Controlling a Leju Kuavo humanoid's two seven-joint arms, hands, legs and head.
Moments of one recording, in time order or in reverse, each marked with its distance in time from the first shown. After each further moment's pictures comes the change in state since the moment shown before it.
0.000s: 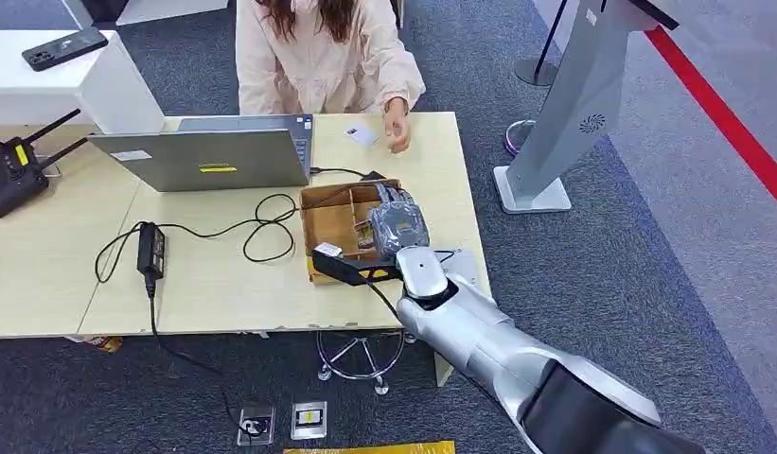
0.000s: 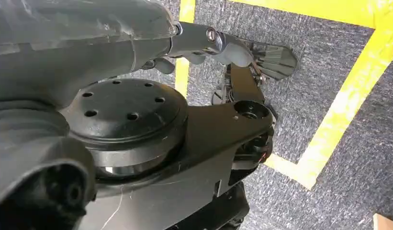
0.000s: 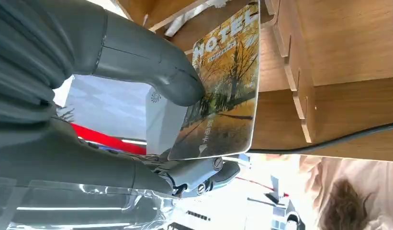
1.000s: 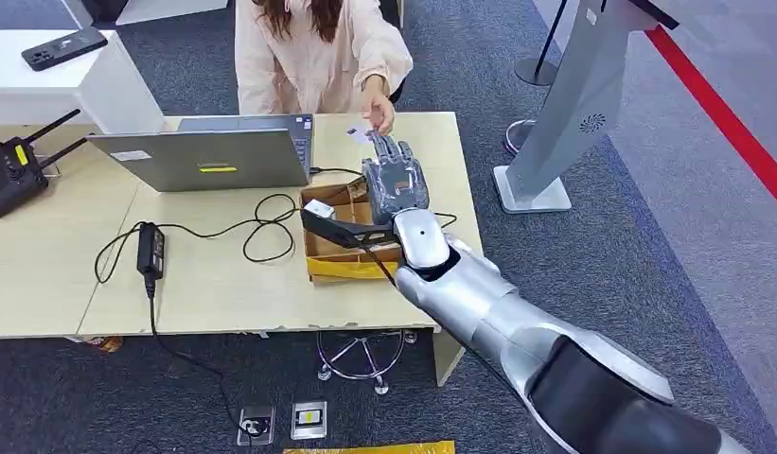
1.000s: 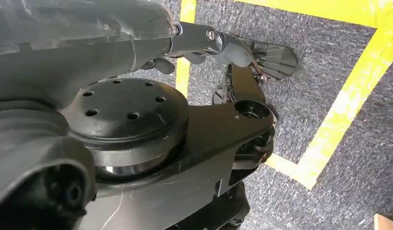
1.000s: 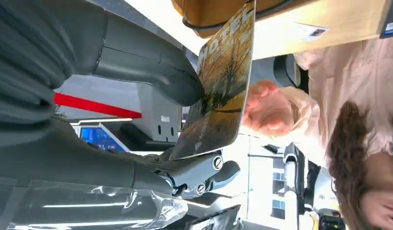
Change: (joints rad) left arm 0.000 0.000 0.000 0.000 0.002 0.000 0.003; right arm -0.102 -0.028 0.012 -0.100 0.024 -0.046 0.045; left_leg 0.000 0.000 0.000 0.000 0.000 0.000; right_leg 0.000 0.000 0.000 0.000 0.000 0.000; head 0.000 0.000
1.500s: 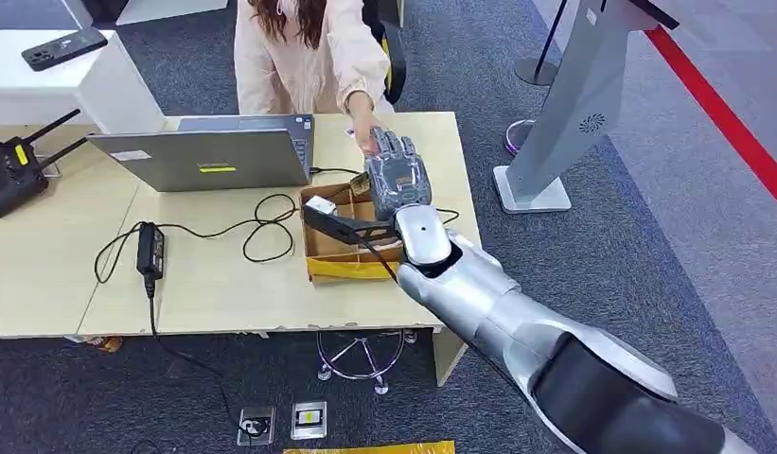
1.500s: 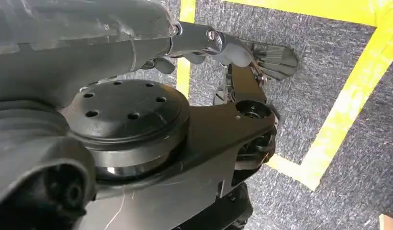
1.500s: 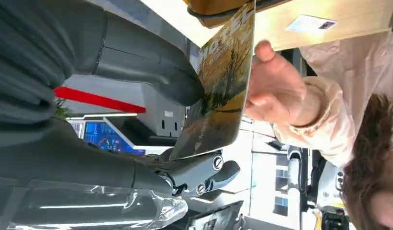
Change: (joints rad) left arm -0.002 0.000 -0.009 0.000 -0.014 -0.002 0.000; right arm -0.016 -0.010 0.011 -0.009 0.009 0.018 0.025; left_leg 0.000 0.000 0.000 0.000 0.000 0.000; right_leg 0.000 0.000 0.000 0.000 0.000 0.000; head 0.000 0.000
